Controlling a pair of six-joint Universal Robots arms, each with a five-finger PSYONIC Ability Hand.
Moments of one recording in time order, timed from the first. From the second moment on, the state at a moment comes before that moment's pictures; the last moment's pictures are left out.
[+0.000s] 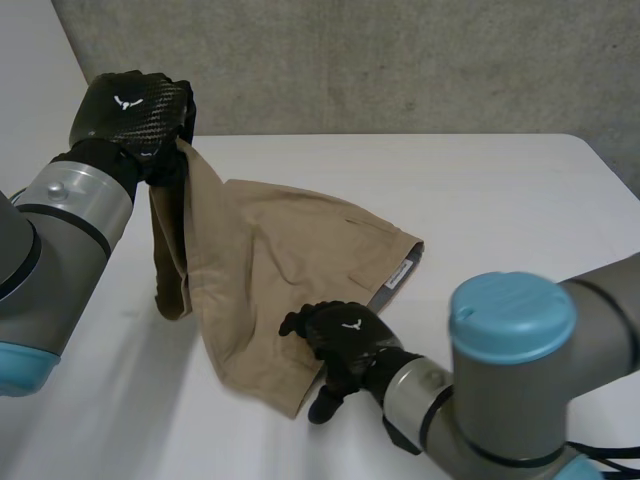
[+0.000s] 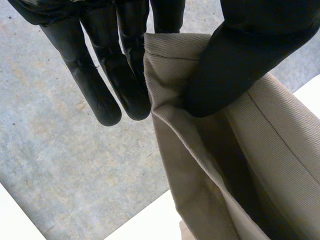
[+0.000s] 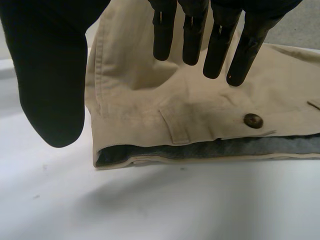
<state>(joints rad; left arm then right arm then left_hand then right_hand) 4.26 -1.66 -1.52 3.27 -1.63 3.41 2.32 -1.12 1.64 -0.08 1.36 3.25 1.13 1.20 1.19 1.20 0.97 0.31 0.37 0.35 0.34 0.17</state>
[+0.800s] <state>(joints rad) 4.27 -1.66 -1.52 3.27 -1.63 3.41 2.50 -0.85 1.41 -0.16 1.59 3.20 1.13 1.20 1.19 1.20 0.97 0.47 0.54 0.55 0.54 0.34</state>
